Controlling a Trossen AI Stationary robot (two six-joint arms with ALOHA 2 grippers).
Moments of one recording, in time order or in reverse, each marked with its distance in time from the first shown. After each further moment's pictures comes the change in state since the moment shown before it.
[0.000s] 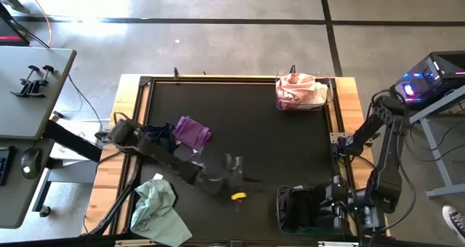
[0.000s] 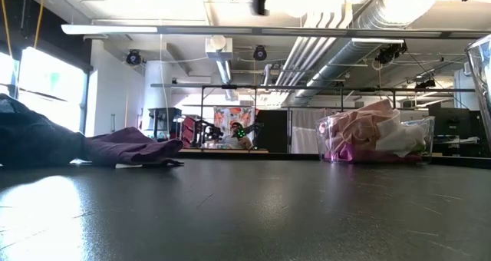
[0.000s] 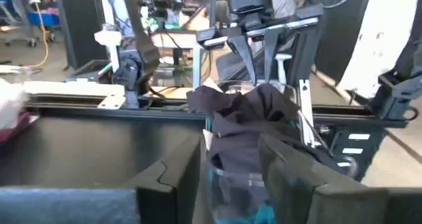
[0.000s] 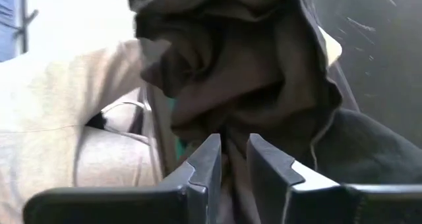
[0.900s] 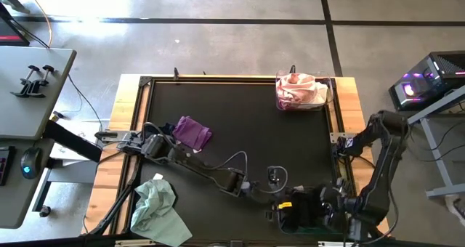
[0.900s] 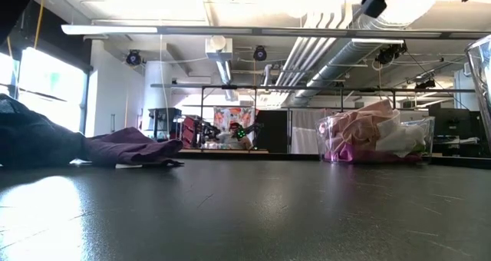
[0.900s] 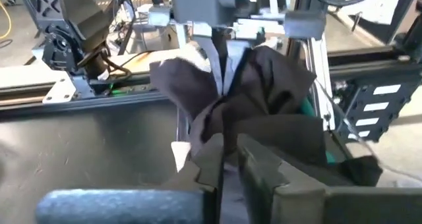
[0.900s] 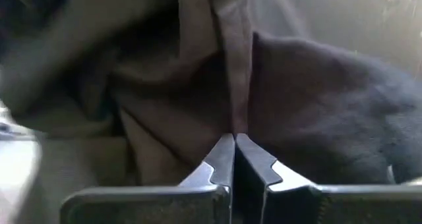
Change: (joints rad) left arm 0.079 0.425 0.789 -0.626 0.137 0.063; right arm -0.008 0.212 0.000 -0.139 -0.175 0.240
